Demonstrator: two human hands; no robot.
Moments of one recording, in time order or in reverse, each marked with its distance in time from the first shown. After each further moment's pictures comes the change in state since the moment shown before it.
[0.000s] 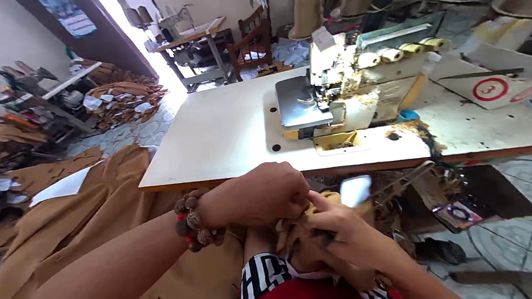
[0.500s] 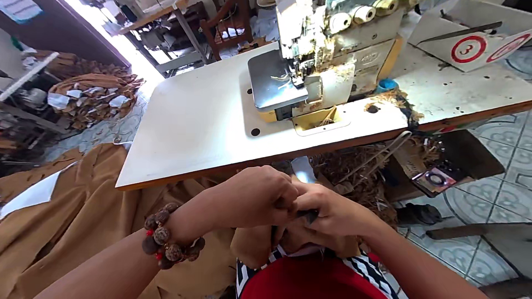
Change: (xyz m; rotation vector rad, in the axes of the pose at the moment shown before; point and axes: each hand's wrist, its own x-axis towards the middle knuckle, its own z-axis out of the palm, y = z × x) left_hand 0.007 0.005 0.029 -0.146 0.010 0.139; right_hand -0.004 0.021 -0.008 0.291 -0.111 -0.063
